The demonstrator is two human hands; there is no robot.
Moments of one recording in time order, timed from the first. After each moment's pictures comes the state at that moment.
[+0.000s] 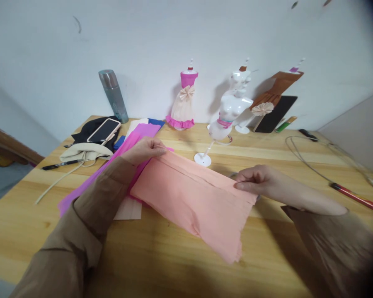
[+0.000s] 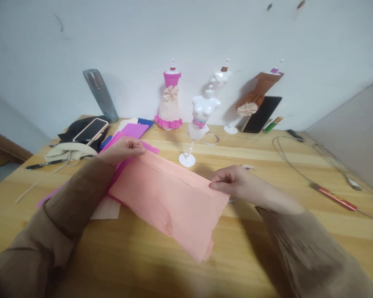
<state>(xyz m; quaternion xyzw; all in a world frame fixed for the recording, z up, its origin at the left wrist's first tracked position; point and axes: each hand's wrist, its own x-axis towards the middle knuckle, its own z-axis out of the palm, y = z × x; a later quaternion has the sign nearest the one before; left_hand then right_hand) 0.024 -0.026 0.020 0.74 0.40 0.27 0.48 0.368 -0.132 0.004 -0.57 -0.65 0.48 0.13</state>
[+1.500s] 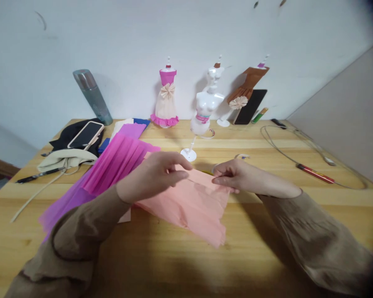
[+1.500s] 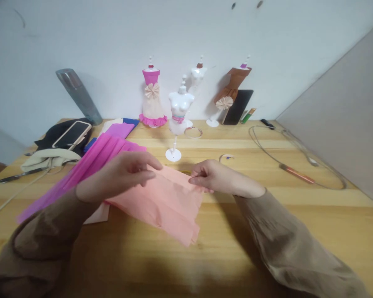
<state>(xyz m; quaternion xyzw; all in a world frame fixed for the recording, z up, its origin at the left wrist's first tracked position) 0.077 -0.106 0.057 0.84 0.30 0.25 0.38 0.345 -0.140 0.018 -0.56 -0.67 0.47 0.12</state>
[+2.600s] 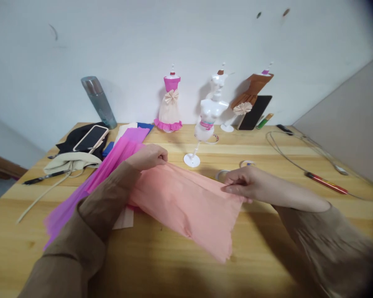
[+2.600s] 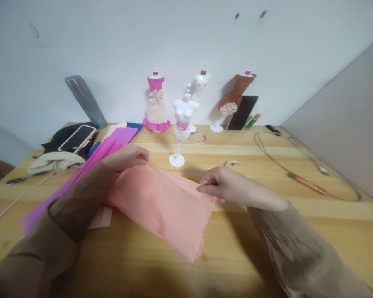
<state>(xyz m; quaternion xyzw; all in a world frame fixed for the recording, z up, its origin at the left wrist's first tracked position) 0.065 -0.015 0.017 0.92 0.35 0.05 0.18 0.358 -0.144 0.023 -0.54 -0.69 0.46 0.09</state>
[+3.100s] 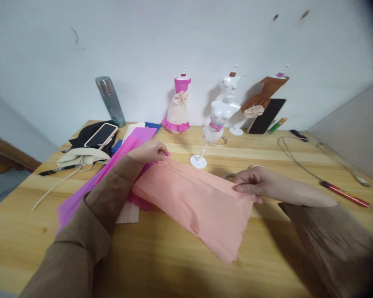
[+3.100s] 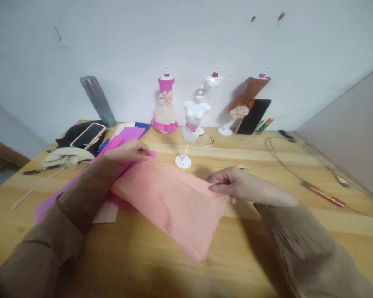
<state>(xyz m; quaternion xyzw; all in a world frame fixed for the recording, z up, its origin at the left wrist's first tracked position) 0.044 0.003 0.017 0.87 0.39 0.11 0.28 0.379 -0.131 0.012 -0.52 -0.66 0.54 0.08</state>
